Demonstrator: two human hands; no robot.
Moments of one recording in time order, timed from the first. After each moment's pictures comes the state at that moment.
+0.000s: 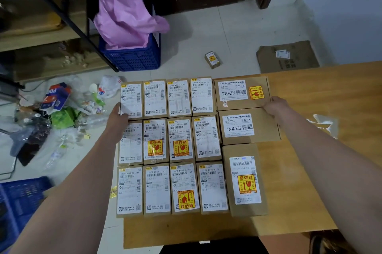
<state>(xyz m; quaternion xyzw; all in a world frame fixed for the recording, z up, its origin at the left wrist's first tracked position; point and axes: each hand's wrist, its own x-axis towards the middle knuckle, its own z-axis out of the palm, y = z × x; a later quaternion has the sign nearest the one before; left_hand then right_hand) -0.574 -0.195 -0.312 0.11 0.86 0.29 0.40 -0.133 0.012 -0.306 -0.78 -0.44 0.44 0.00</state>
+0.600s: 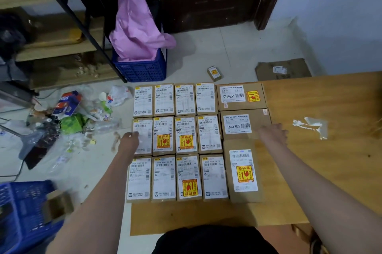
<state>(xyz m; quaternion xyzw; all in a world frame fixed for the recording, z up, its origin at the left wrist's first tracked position) -0.525 -0.280 -0.286 0.09 0.88 0.24 0.40 -0.133 -0.099 -0.287 -0.86 -0.41 0.32 -0.01</state>
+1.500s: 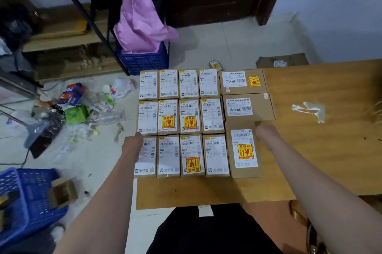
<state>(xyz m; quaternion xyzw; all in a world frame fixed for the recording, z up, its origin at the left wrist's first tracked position) -0.500 -0.348 -0.287 0.05 0.89 0.23 0.39 -0.127 -0.168 -0.266 -0.79 -0.43 0.42 -0.05</state>
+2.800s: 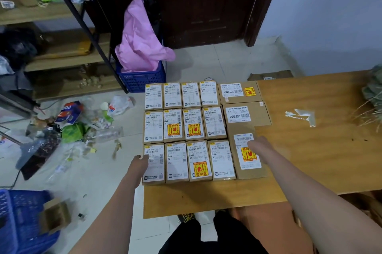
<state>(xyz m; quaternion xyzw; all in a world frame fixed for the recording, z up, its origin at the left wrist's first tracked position) -0.486 -0.407 -0.274 0.08 0.84 0.25 0.48 -0.138 -0.224 -0.254 -0.76 -0.46 0.46 -0.01</state>
